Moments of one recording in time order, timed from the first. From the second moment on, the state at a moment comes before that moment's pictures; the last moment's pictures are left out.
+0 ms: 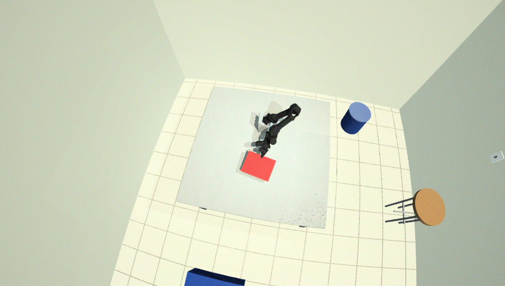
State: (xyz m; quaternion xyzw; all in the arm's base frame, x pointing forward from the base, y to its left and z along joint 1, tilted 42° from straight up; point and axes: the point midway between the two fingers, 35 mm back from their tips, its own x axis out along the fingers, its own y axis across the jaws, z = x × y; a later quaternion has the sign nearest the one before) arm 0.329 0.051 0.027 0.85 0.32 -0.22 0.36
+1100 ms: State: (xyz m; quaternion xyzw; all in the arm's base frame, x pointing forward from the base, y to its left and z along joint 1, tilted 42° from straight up) arm 0.347 0.022 0.058 0.85 0.32 -0.22 0.36
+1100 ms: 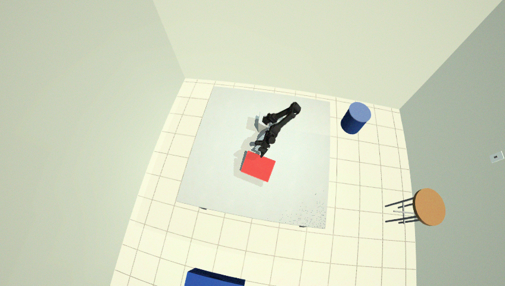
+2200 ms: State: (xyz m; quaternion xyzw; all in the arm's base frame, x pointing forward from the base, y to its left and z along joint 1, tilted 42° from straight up) arm 0.376 -0.006 0.083 0.85 0.32 -0.22 0.36
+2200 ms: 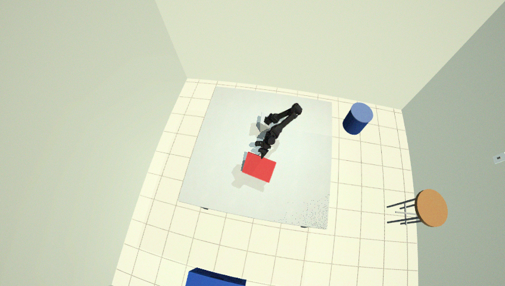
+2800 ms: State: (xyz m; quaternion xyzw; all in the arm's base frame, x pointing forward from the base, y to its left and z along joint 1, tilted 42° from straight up) arm 0.379 -0.022 0.099 0.85 0.32 -0.23 0.36
